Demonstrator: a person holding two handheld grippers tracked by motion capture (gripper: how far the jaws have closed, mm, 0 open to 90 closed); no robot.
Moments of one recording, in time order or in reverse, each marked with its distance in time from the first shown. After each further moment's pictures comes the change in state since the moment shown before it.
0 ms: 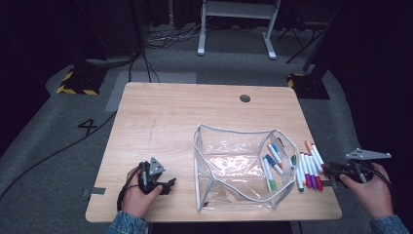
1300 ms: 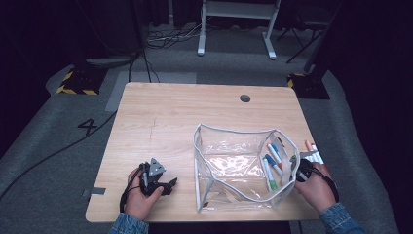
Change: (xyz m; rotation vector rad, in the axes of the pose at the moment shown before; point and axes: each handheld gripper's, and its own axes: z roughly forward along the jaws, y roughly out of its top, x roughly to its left) left arm -0.002 -0.001 0.001 -0.006 0.012 -0.017; right arm 0.100 0.027 0.090 0.310 0.052 -0.054
